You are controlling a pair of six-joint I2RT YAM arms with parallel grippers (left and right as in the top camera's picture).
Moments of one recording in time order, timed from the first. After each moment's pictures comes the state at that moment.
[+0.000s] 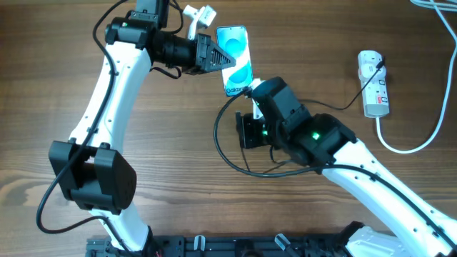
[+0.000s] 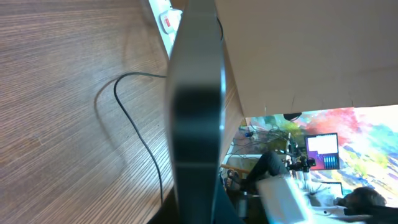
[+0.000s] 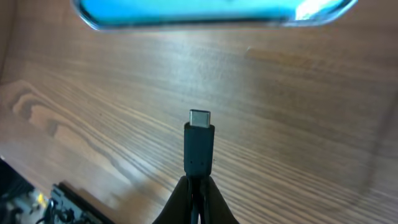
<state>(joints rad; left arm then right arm) -0.19 1.91 1.81 -1.06 1.09 -0.10 0.70 1.37 1.20 -0.75 -0.15 0.54</state>
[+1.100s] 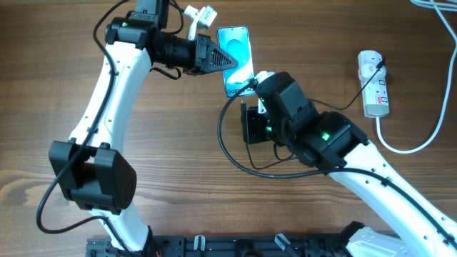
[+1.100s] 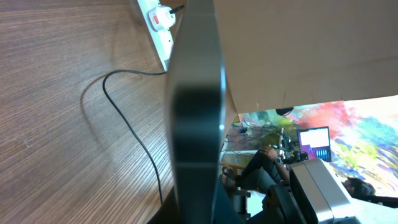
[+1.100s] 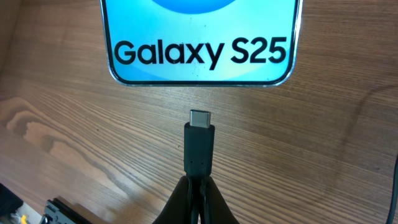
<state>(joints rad) -0.19 1.91 1.81 -1.08 1.13 -0.07 0.70 1.35 1.27 -0.80 -0.08 0.54</state>
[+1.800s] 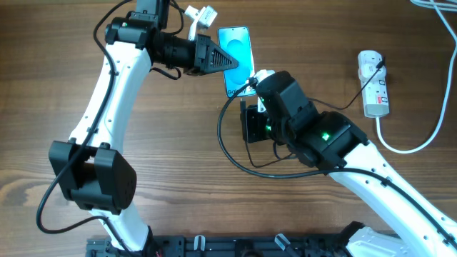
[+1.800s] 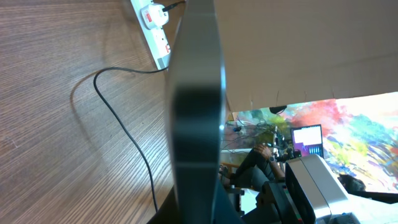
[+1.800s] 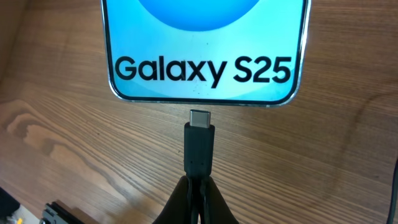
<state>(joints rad) -0.19 1.91 1.81 -1.08 1.15 -0.07 0.70 1.35 1.27 -0.78 -0.08 0.52</state>
